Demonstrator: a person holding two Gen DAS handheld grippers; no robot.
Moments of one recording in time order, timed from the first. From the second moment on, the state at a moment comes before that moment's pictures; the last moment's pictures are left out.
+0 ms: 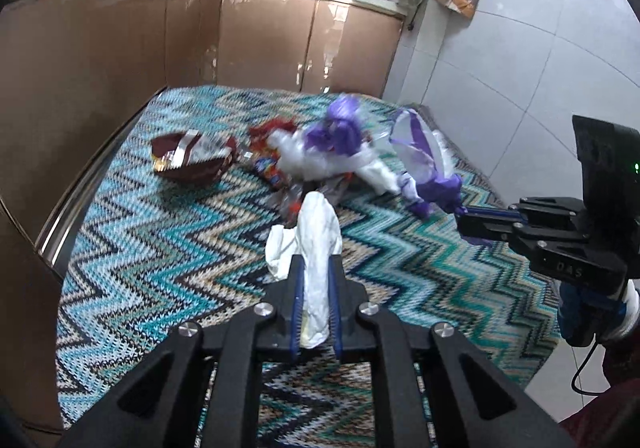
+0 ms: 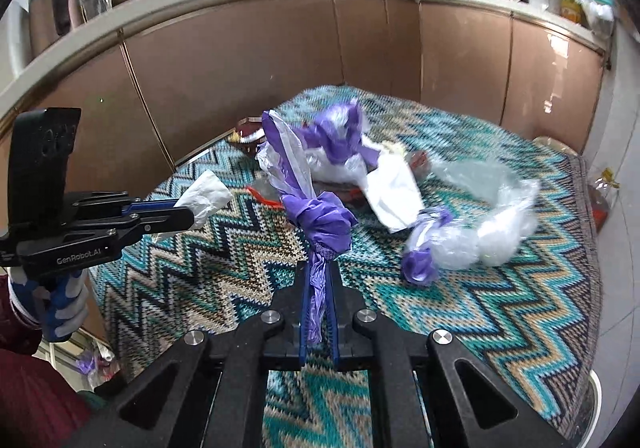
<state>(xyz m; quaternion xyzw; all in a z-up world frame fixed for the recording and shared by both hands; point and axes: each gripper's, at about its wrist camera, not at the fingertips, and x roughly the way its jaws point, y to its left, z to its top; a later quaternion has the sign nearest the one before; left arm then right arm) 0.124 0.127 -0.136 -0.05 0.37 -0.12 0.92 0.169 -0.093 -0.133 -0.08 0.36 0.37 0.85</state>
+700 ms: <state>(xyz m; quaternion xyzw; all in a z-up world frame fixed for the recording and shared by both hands) 0.186 -0.158 -0.086 0.08 0.37 -0.35 0.86 0.118 -0.369 -0.129 0.06 0.34 0.09 0.94</state>
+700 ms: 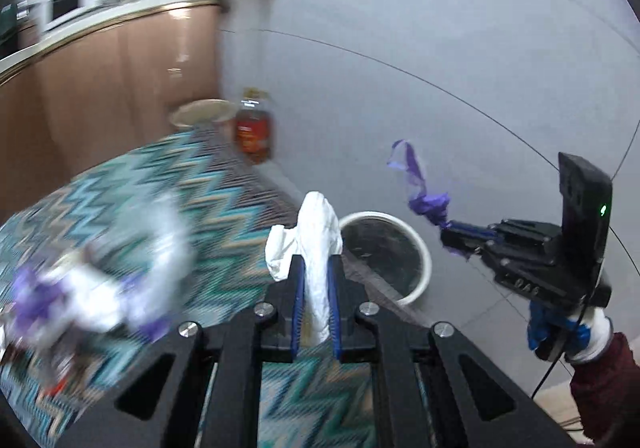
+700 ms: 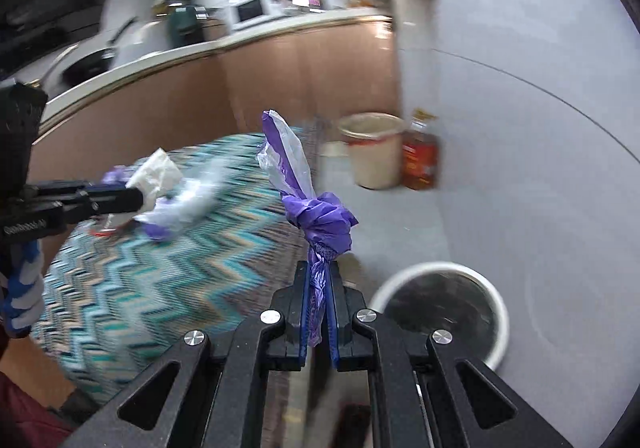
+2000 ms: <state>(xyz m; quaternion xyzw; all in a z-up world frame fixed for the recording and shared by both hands) 0.212 -0.235 -0.074 0.08 0.34 -0.35 0.87 0.130 -0.419 -0.108 0.09 0.31 0.02 0.95</state>
